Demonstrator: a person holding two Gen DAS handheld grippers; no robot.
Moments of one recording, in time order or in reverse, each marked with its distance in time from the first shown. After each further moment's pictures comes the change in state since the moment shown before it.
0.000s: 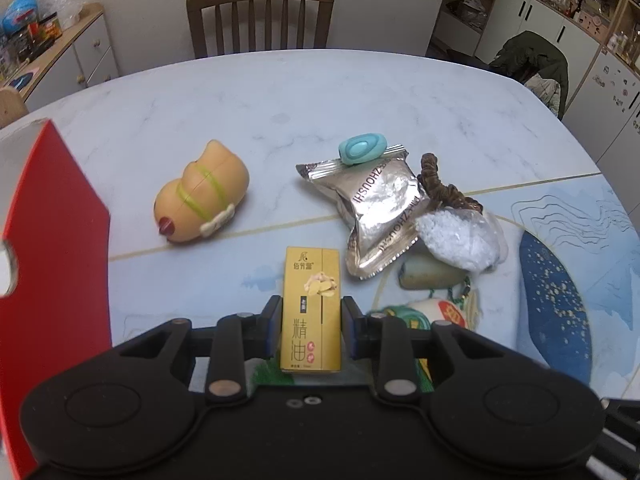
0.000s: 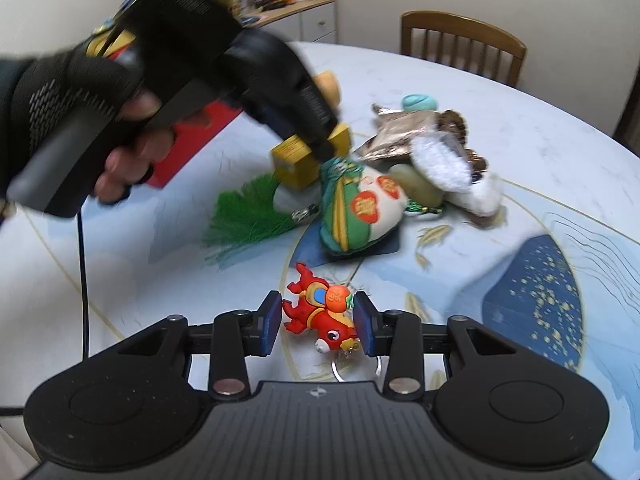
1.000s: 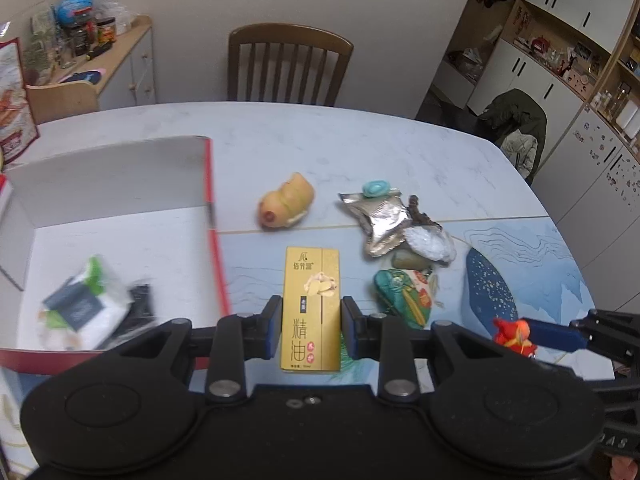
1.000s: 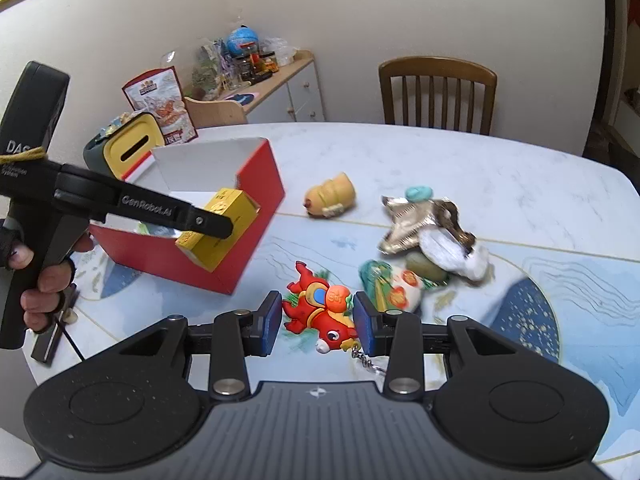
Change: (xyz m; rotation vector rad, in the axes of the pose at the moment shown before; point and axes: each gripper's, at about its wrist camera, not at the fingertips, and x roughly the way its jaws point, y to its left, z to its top) left arm -0.161 0.069 -0.041 -0.098 -0.102 -0.062; right arm -0.096 0.045 0.056 0.141 -0.122 0.017
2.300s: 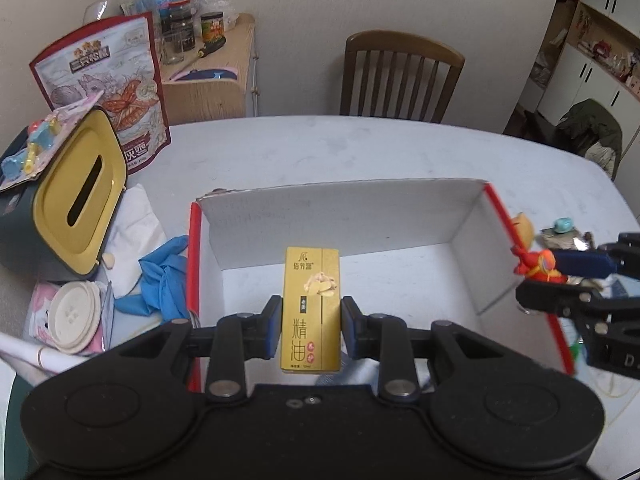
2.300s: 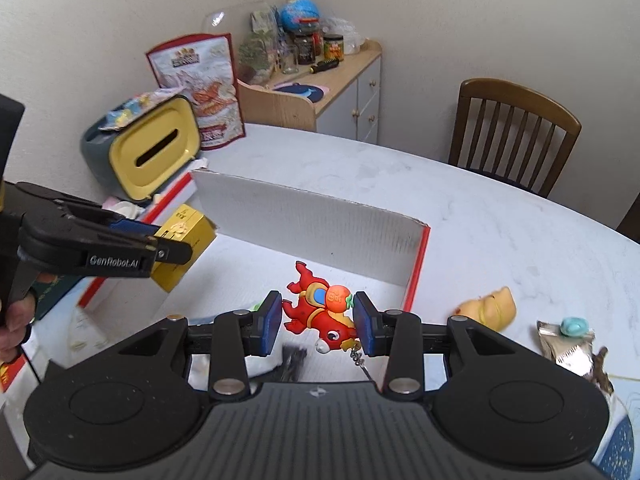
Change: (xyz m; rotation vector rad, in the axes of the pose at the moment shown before) left arm 0.012 0.226 0.048 0.000 0.016 0.174; right arm 0.181 0.179 0.132 -0.142 0.078 -0.029
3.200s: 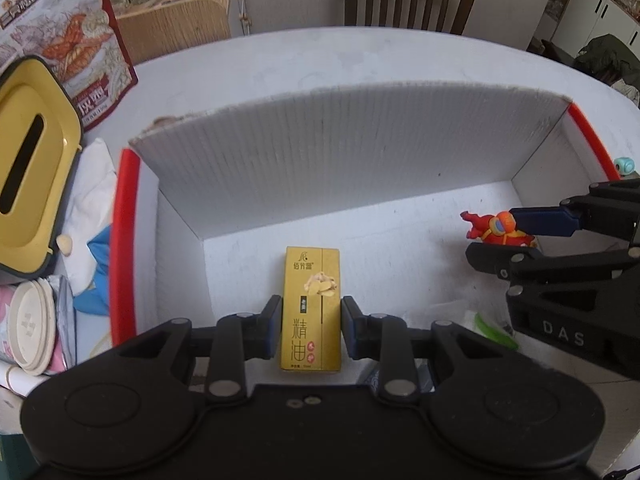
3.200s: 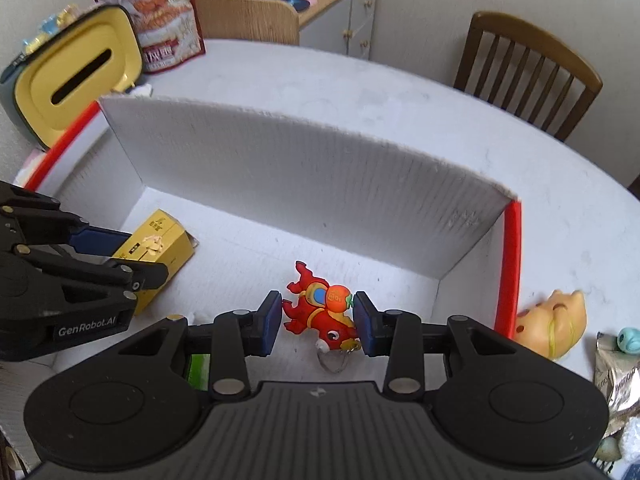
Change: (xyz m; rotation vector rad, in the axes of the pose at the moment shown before) left arm 0.095 0.004 0.003 0.077 0.216 0.036; right arm 0.138 0.003 0.008 -0.007 0.226 -0.070
